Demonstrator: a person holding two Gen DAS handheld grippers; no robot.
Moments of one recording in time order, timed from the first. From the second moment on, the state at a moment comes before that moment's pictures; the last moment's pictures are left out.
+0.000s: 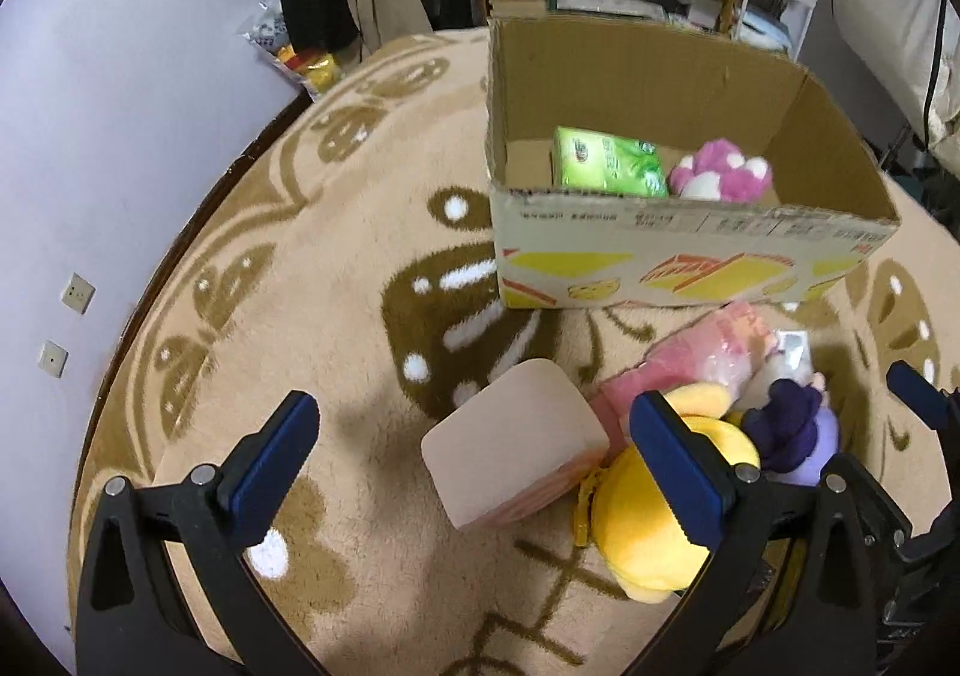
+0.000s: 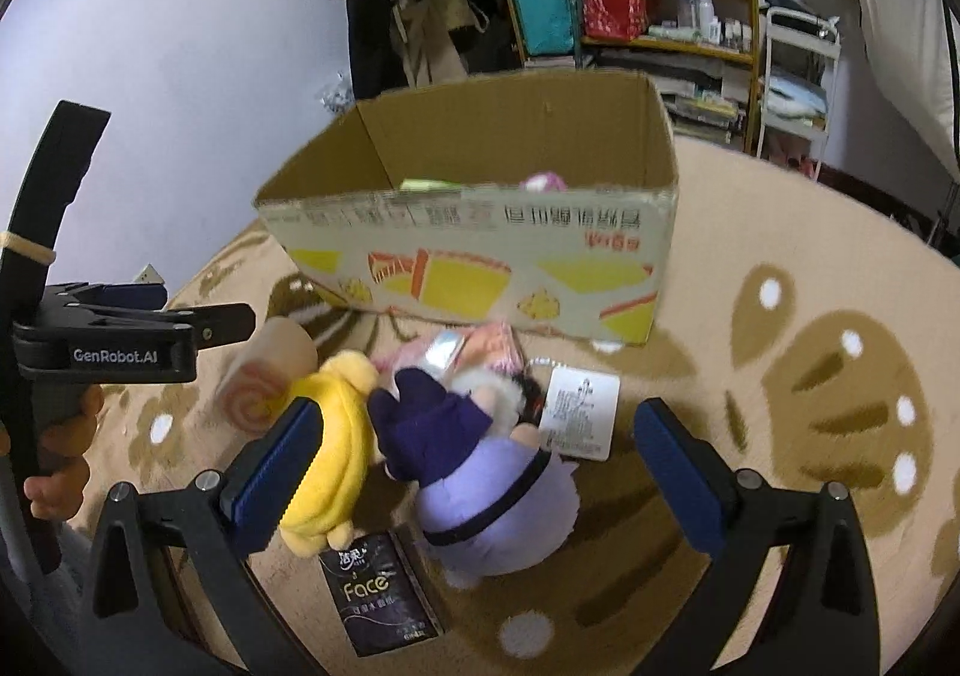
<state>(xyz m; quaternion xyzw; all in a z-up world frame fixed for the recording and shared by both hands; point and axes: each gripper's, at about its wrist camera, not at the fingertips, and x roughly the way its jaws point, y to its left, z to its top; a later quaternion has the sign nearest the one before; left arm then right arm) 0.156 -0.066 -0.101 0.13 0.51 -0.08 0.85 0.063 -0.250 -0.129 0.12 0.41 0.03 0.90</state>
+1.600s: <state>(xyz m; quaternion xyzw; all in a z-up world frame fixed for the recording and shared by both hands) 0.148 -0.038 -0.139 0.03 0.58 -0.08 0.81 0.067 -0.254 -0.160 0.15 0.44 0.05 0.88</state>
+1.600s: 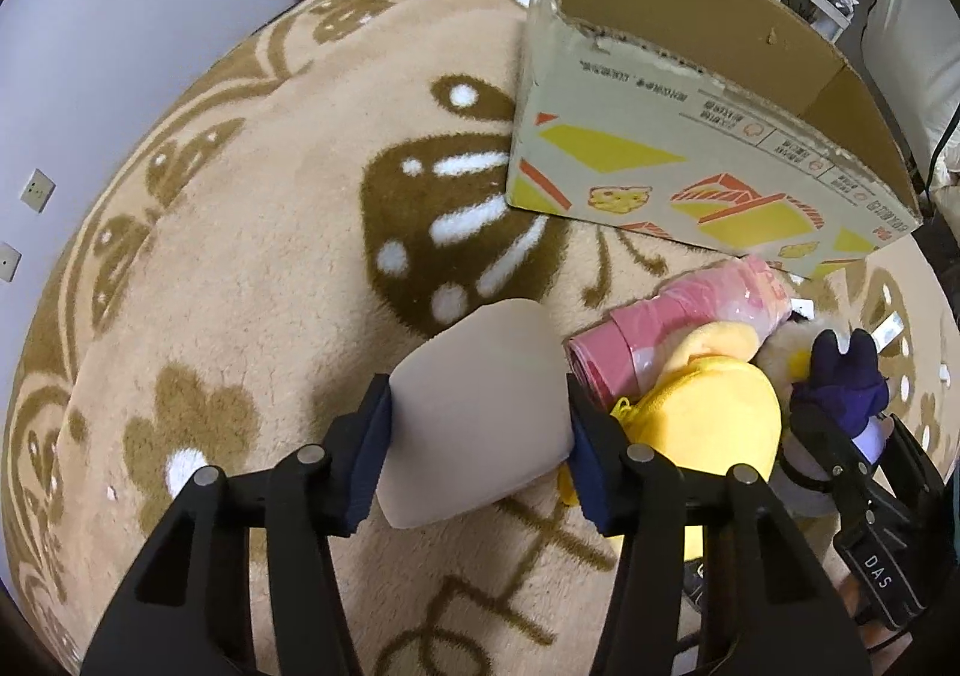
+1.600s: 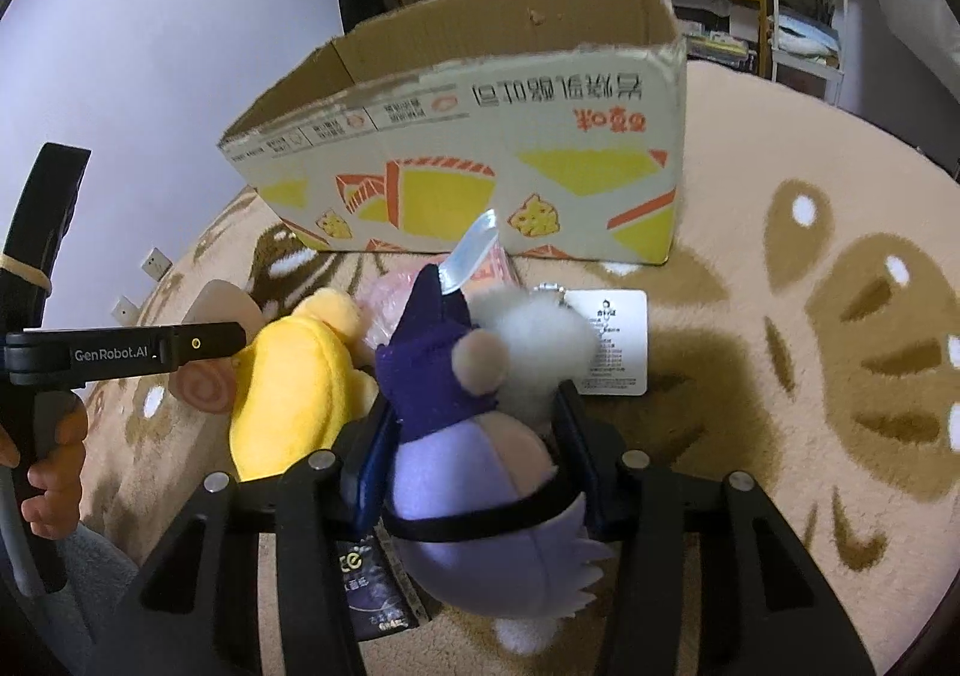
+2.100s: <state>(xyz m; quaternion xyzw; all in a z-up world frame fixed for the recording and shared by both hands) 0.116 -0.033 -0.111 0.05 0.54 -0.09 0.83 0.043 -0.273 -0.117 0.17 0.38 0.03 0.91</state>
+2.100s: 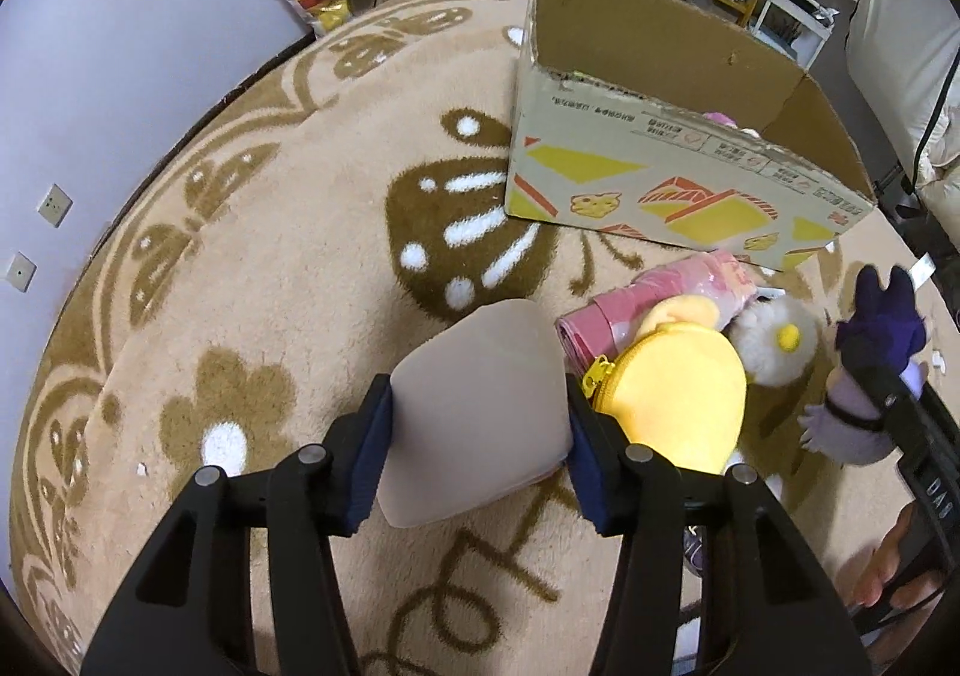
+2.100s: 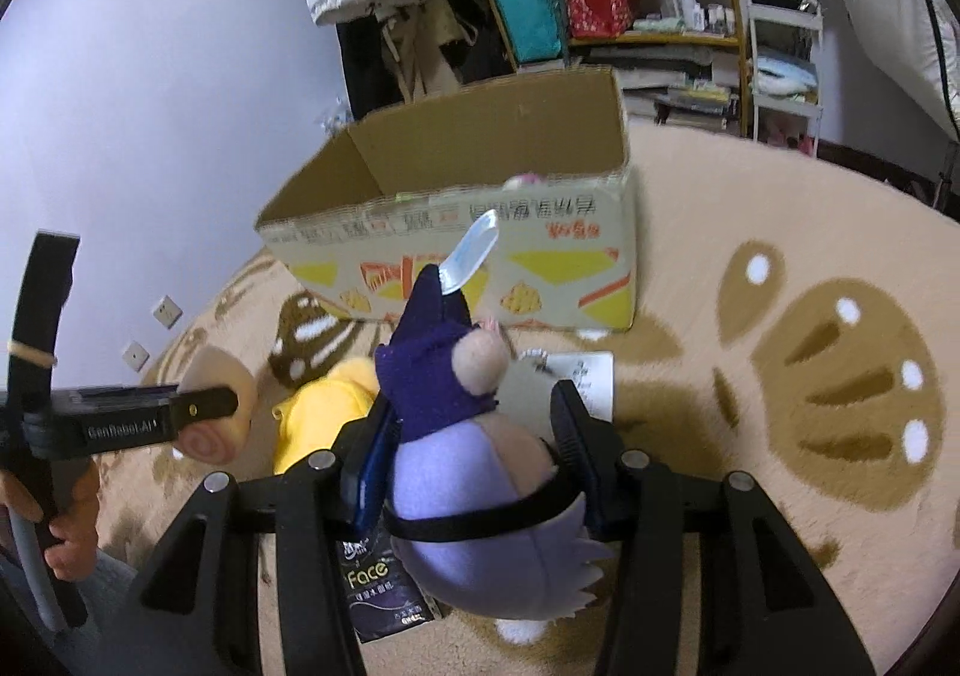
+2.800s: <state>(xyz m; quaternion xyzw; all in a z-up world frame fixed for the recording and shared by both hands) 0.072 -0.040 -0.029 0.05 0.35 -0.12 0.93 0.025 -0.285 -0.057 0.15 0.27 0.01 0.95</state>
